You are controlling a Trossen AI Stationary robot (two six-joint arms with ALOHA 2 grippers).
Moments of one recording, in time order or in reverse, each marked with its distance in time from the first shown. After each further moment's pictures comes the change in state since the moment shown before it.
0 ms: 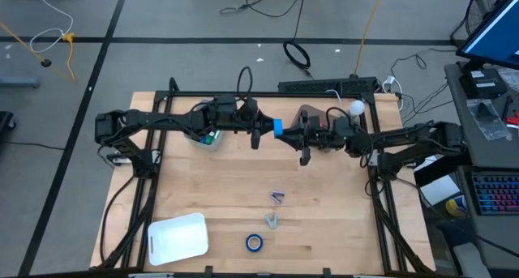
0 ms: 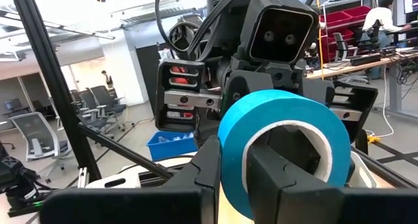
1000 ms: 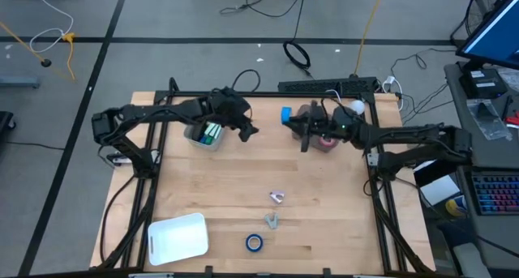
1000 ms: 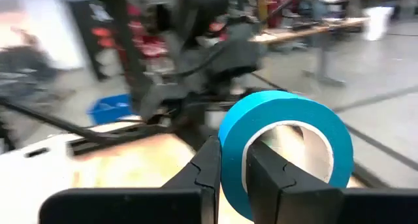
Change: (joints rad) left arm 0.137 -0.023 -0.002 -0.561 -0.005 -0.018; right arm -0.147 -0.074 -0.001 -0.274 0.039 -0.072
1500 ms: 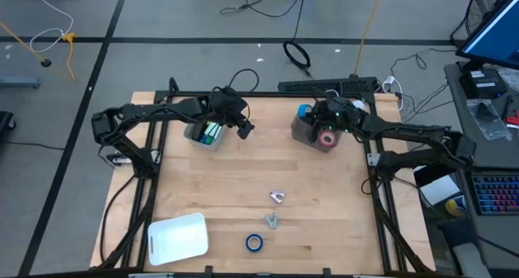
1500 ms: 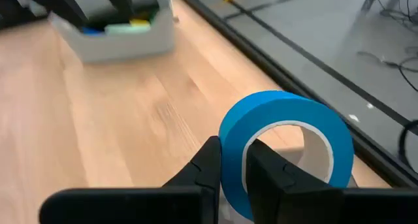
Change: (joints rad) left arm 0.032 0.000 0.000 -0.105 -0.103 -0.015; right arm -0.226 -0.066 0.001 -0.511 0.068 -0.121
